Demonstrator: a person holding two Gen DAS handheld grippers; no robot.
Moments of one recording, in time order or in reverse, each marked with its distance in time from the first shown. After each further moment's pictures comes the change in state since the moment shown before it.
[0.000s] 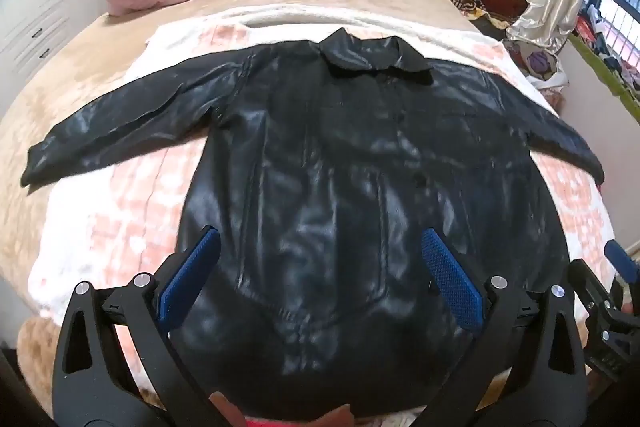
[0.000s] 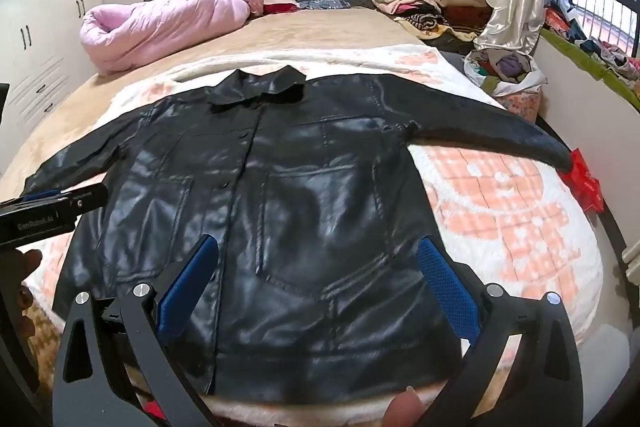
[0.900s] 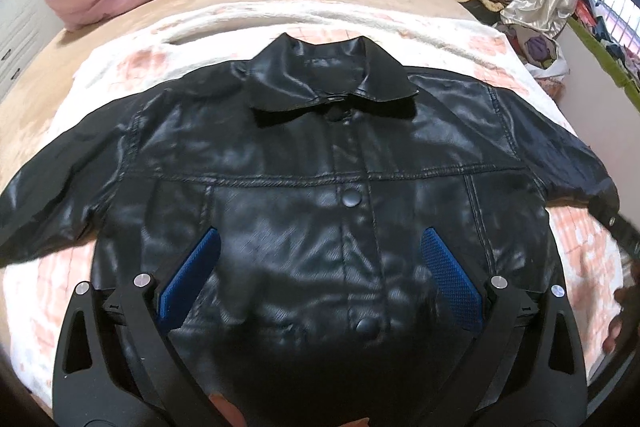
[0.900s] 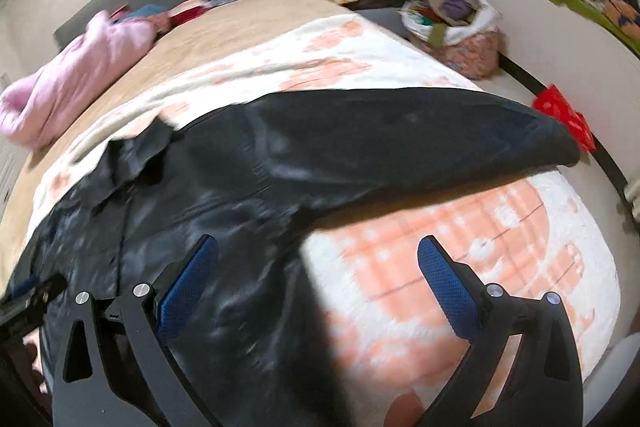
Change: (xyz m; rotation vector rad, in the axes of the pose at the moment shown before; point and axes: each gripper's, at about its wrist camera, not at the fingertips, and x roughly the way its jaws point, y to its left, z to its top) left arm 0.116 -0.074 0.098 0.062 0.066 -0.032; right arm 0.139 -0.148 0.103 0.300 0.083 -0.119
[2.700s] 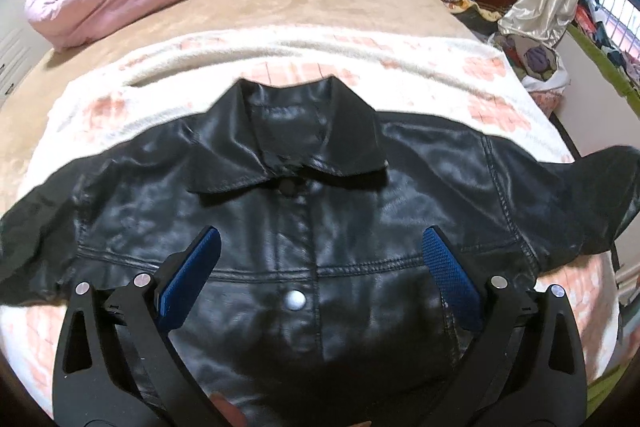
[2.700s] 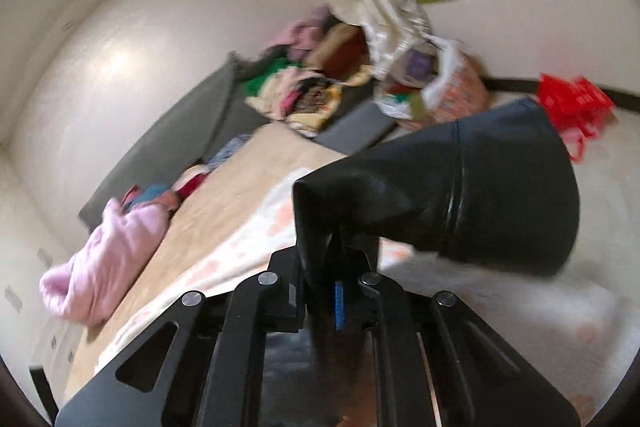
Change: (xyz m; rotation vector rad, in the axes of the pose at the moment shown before) left arm 0.026 -0.040 0.065 0.005 -0.048 0.001; right arm -0.002 -0.163 0.097 0.339 -0.430 0.260
